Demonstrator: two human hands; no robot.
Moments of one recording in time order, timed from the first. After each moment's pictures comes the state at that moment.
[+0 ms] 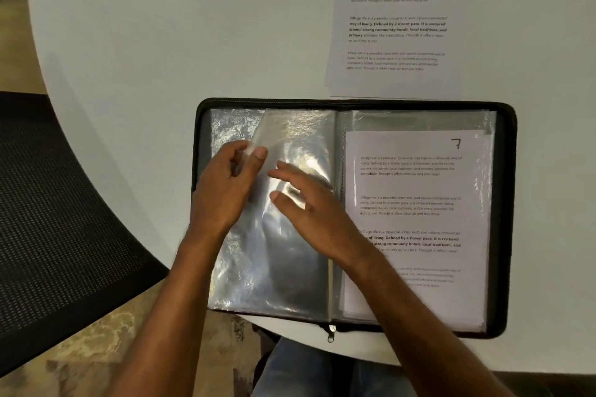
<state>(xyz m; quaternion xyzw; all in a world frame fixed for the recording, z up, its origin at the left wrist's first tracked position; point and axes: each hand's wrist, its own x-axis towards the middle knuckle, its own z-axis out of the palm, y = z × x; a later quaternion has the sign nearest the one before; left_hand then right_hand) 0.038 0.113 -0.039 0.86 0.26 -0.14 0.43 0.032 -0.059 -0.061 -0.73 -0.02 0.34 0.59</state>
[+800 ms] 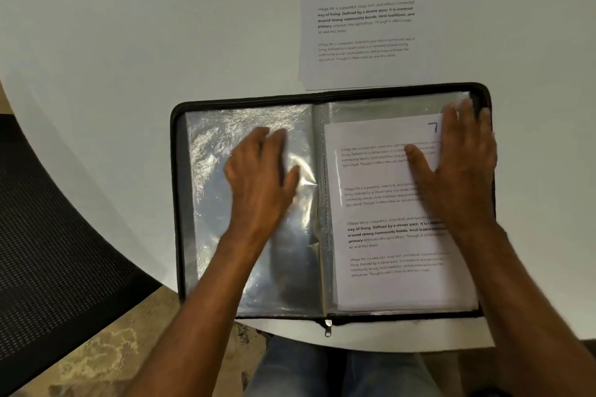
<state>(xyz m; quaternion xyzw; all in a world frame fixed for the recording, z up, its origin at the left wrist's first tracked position) 0.047 0.048 -0.071 0.97 0.05 -0.09 0.21 0.062 -0.248 -0.101 -0.98 0.07 0.05 0.17</state>
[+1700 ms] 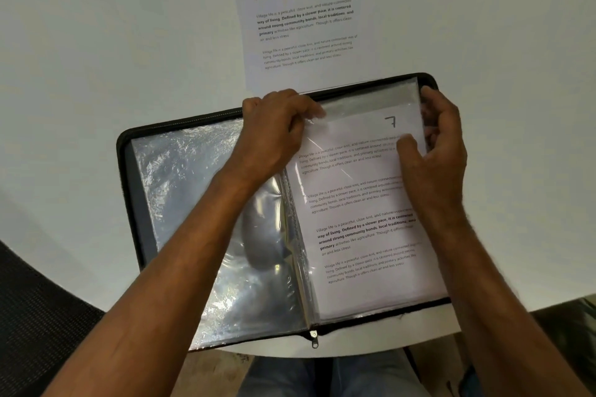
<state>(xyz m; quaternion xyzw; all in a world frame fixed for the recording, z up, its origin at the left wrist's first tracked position) 0.148 -0.012 -0.070 0.91 -0.15 -0.15 0.35 0.060 -0.231 -0.050 -0.82 0.23 -0.06 0.52</state>
